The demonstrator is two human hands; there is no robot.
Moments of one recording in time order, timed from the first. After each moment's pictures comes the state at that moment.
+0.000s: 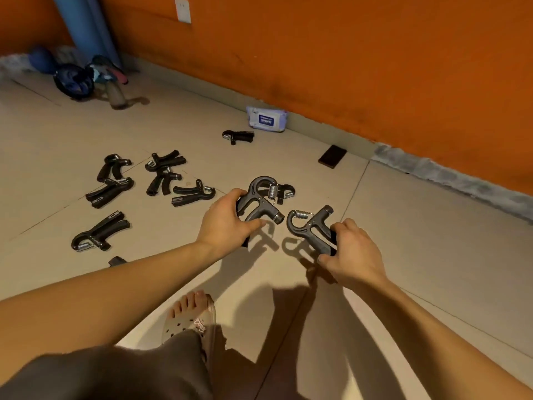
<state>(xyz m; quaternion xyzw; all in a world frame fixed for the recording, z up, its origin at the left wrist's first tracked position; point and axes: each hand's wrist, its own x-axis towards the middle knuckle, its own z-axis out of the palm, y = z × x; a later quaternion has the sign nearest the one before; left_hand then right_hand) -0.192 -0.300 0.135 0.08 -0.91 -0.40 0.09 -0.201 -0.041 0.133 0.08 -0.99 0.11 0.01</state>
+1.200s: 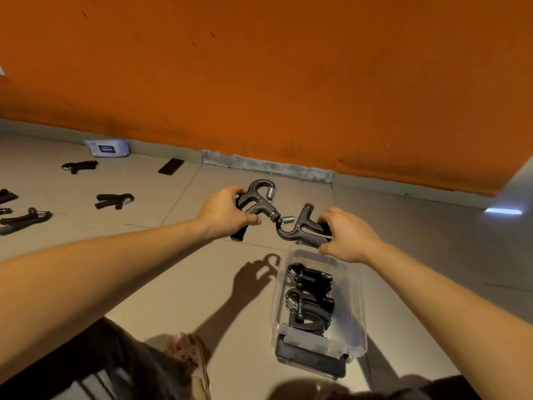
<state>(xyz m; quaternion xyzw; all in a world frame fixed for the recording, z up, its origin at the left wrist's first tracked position) 0.017 0.181 0.294 -0.12 -0.90 -0.41 -0.03 0.111 0.434 0.318 0.01 -1.00 0.04 -0.02</state>
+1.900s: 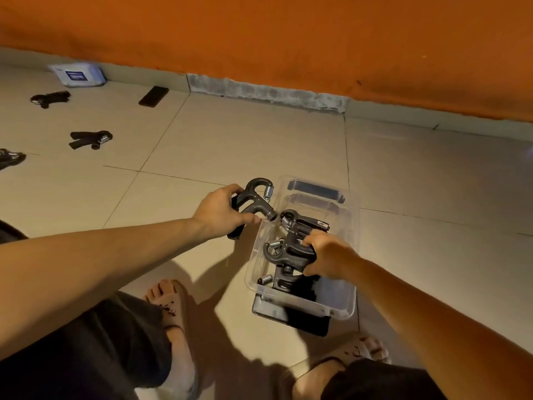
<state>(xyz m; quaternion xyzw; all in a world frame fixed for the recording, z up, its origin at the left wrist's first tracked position) 0.022 0.245 0.169 -0.09 -0.92 -0.36 -0.14 0.114 0.498 0.126 0.00 -0.96 0.15 -0.24</state>
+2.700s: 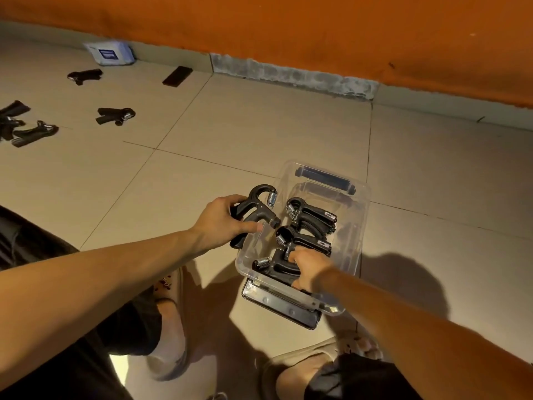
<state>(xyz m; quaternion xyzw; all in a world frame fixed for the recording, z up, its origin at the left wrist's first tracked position) 0.071 0.260 0.132 -0.05 -0.89 -0.44 -0.15 0.128 0.495 0.037 0.09 -0.95 0.12 -0.29</state>
